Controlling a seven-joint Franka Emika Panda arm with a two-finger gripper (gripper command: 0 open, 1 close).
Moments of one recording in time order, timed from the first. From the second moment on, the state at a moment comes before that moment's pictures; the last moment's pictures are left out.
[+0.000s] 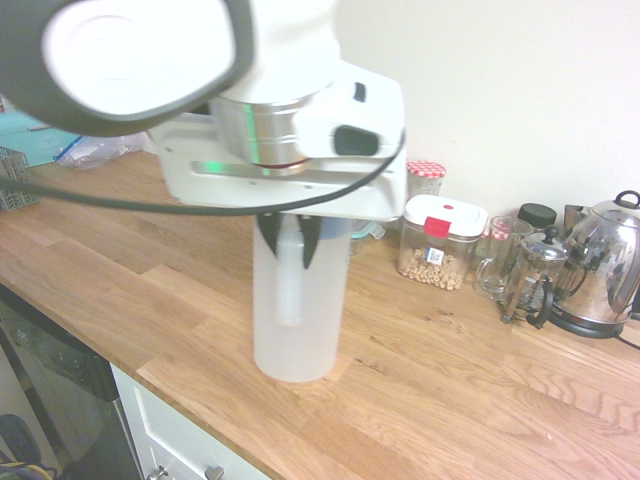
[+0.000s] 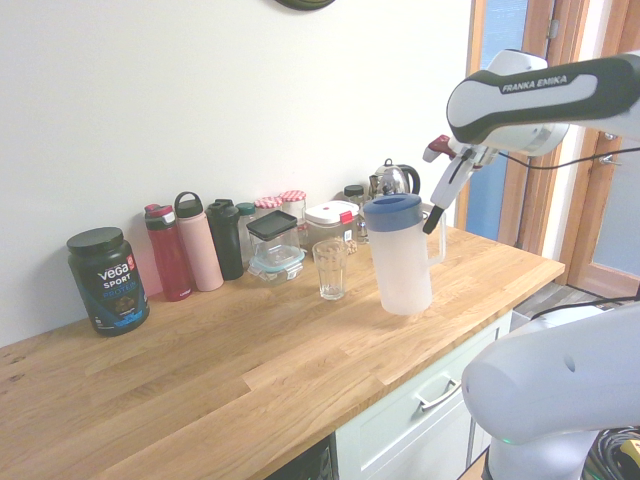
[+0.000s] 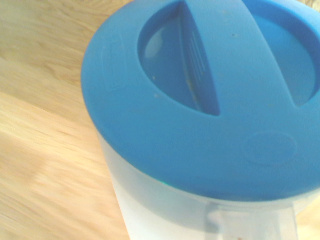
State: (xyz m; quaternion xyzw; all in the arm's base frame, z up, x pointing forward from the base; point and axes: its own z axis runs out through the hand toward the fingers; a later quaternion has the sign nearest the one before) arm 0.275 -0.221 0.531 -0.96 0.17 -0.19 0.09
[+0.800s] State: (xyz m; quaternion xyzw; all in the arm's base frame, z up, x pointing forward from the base) arm 0.454 -0.258 0.572 -0.99 -0.07 -0.10 -0.06
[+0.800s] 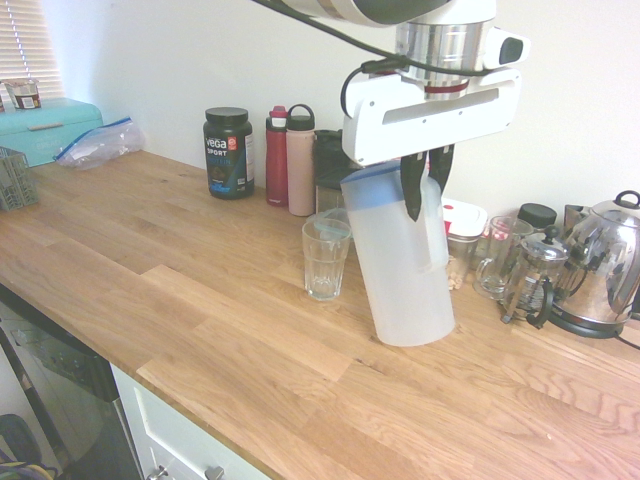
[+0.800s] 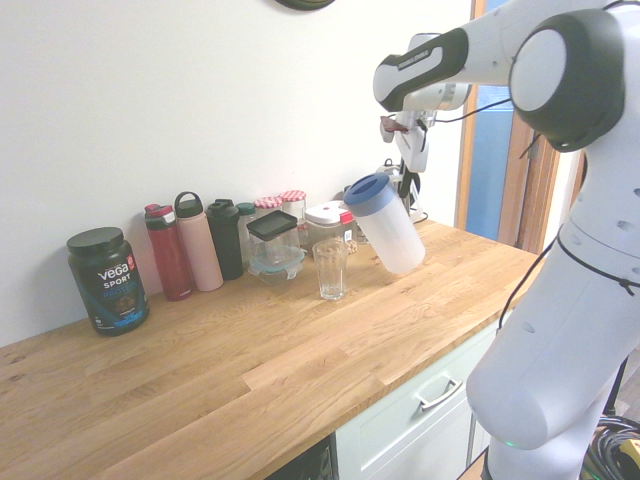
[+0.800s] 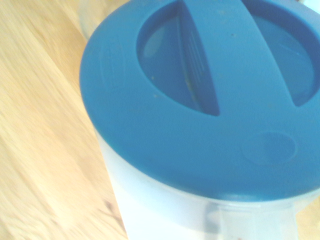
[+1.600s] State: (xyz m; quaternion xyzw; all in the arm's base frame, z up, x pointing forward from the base) arm 0.486 -0.181 0.547 -0.96 -0.17 -0.05 -0.22
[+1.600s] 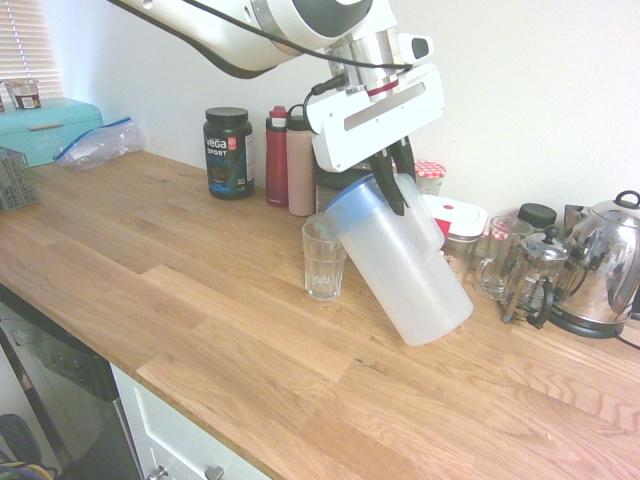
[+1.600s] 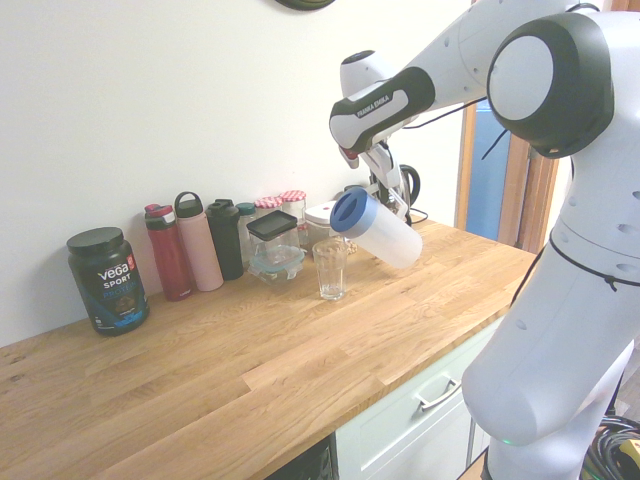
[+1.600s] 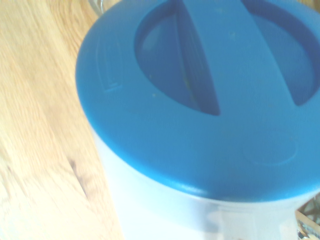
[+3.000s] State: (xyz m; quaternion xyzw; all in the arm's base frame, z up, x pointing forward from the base) arm 0.419 -0.264 0.608 -0.98 -0.01 -0.18 -0.02
